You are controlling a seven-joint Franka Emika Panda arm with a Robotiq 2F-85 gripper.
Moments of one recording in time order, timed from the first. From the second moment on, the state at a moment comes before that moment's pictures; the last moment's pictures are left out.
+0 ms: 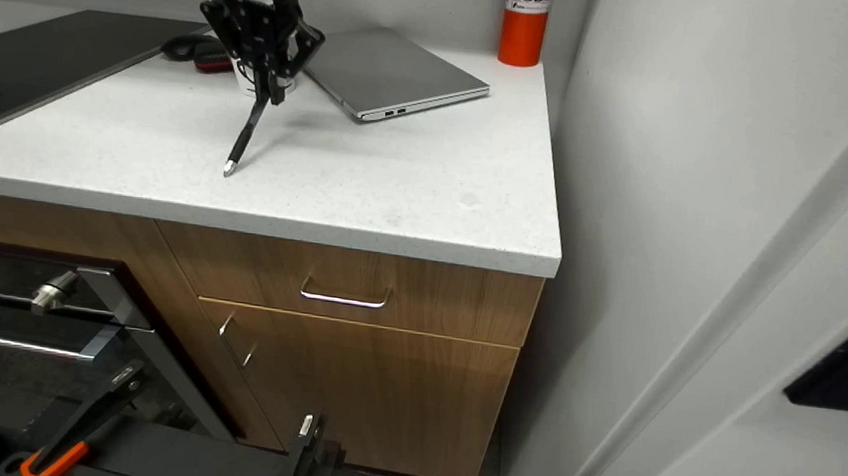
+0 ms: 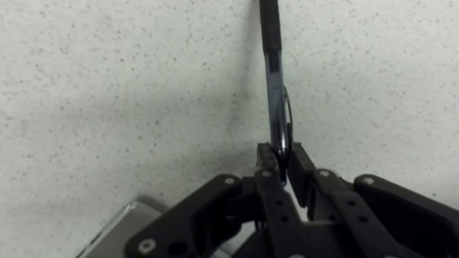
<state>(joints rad) 0.04 0.10 0.03 -2.30 0.27 2.45 -0.12</state>
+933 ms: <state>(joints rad) 0.02 0.14 0.03 -2.29 0.27 2.49 -0.09</state>
